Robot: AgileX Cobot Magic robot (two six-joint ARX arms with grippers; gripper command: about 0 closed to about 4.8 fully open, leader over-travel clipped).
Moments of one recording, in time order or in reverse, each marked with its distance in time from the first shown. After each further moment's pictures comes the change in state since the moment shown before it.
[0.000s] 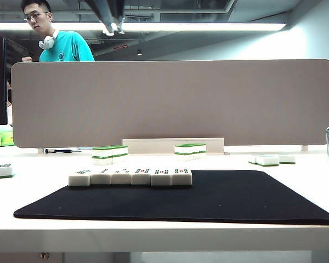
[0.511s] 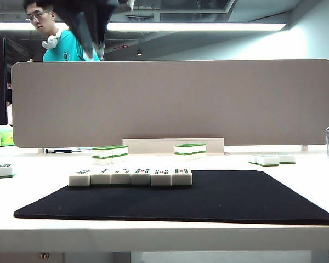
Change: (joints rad) left arm 0.077 -0.009 -0.156 -0.001 0.061 0.005; right arm 0.000 0.000 0.000 -0.042 -0.005 0.003
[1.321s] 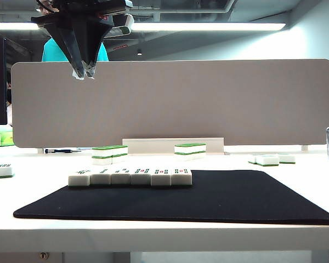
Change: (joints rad) left arm -0.003 -0.023 -0.128 -0.001 0.003 0.036; right arm 0.000 0.000 0.000 0.000 0.005 0.000
